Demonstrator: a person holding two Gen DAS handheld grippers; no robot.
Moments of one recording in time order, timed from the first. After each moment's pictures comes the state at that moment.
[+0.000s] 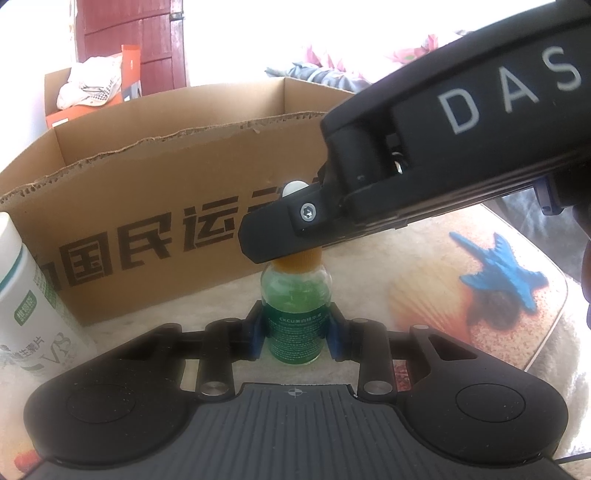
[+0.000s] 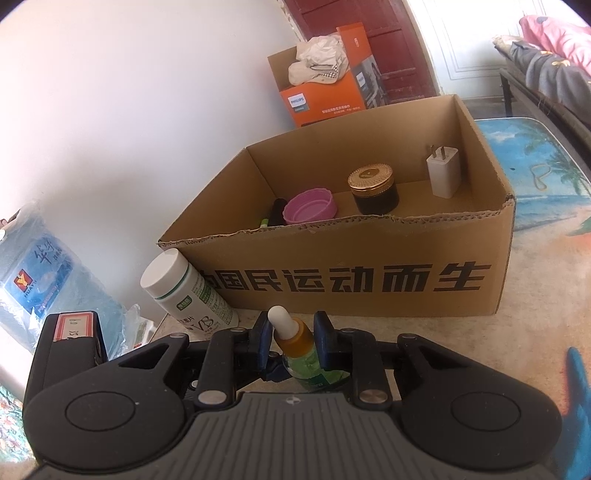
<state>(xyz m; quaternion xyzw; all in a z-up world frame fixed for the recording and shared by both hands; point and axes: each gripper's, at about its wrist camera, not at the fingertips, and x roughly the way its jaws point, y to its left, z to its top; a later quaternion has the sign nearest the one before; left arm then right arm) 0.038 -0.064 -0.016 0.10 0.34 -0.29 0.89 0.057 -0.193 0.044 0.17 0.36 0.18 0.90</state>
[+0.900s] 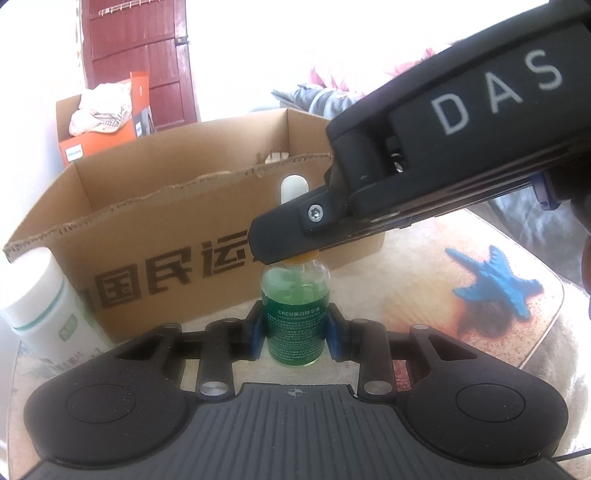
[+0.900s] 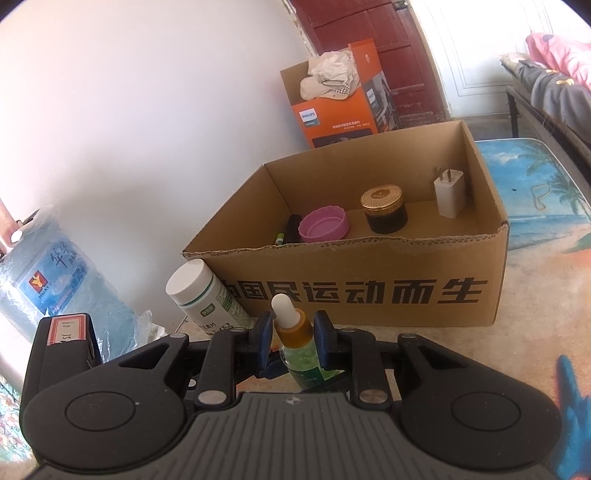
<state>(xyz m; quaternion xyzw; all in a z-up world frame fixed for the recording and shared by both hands) 0.016 -0.067 0.003 0.12 0.30 -0.27 0.91 0.039 -0.194 0.066 0.16 0.34 0.19 0.91</state>
